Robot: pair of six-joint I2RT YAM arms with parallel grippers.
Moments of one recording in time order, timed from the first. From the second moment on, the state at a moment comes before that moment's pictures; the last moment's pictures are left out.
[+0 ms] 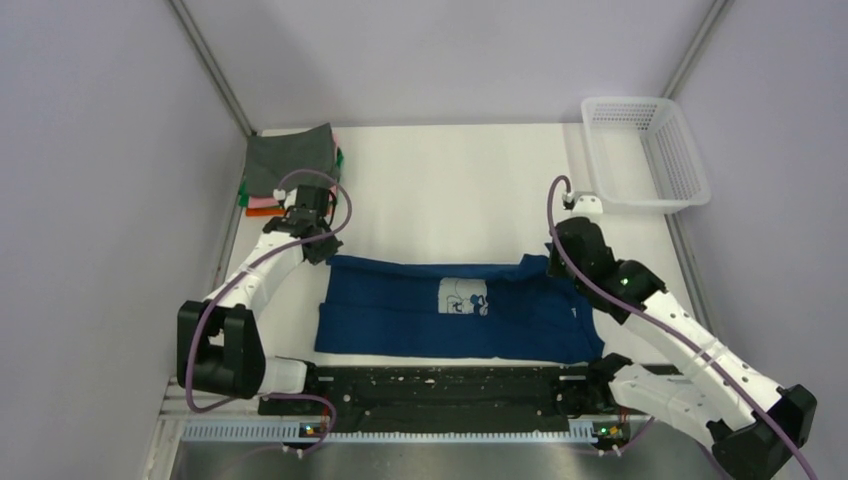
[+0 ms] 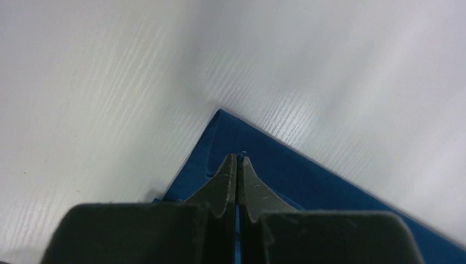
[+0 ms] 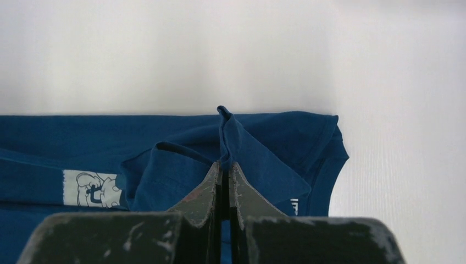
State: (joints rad) left arm -0.16 1.36 0.94 -0.61 -0.23 -0.68; right arm 0.61 0.87 0.80 -0.65 0.46 0.45
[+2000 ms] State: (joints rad) left arm -0.18 1.30 0.64 -0.41 0.14 -0.70; right arm 0.64 1.04 0.54 -0.40 -0.25 0.50
